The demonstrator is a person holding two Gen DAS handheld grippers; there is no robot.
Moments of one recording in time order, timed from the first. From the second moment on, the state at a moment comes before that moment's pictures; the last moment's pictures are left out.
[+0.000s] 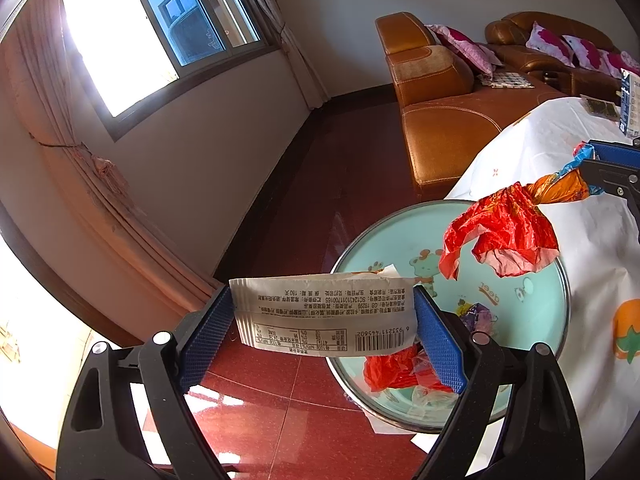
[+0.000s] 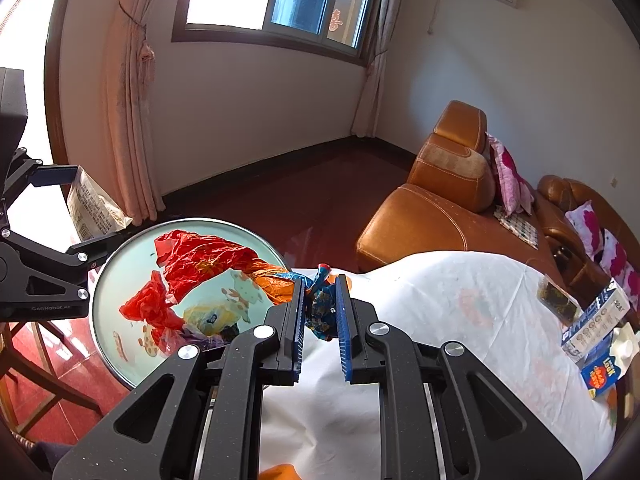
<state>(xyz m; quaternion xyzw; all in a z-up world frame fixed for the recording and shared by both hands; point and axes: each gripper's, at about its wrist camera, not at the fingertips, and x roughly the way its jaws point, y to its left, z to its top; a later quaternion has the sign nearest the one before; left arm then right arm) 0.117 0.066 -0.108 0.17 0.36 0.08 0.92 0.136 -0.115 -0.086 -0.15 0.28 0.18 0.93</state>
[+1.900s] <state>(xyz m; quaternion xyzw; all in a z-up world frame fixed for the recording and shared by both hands) 0.066 0.052 -0.032 0.09 0.24 0.04 0.96 0.072 -0.208 -0.029 -0.03 0.22 0.11 0.97</state>
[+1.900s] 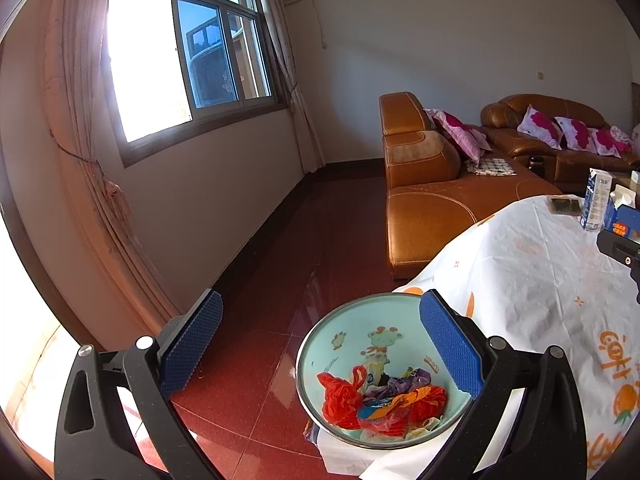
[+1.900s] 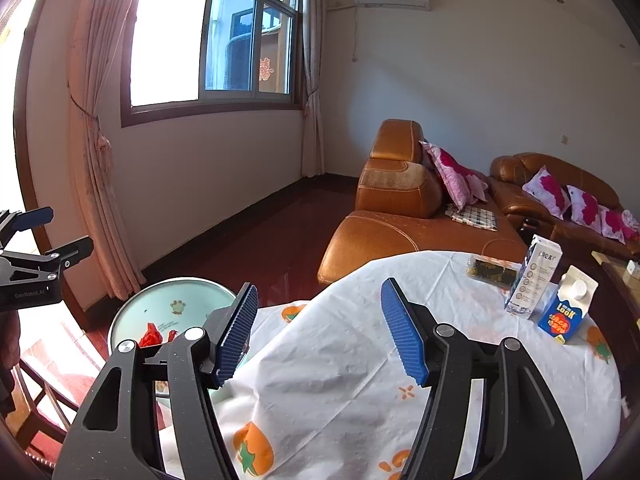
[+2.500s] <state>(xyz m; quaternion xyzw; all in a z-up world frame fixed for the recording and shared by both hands) 0.064 0.051 -0.030 0.09 0.24 0.04 0.97 0.063 -0.214 -0.027 -0.03 0.21 0.10 0.97</state>
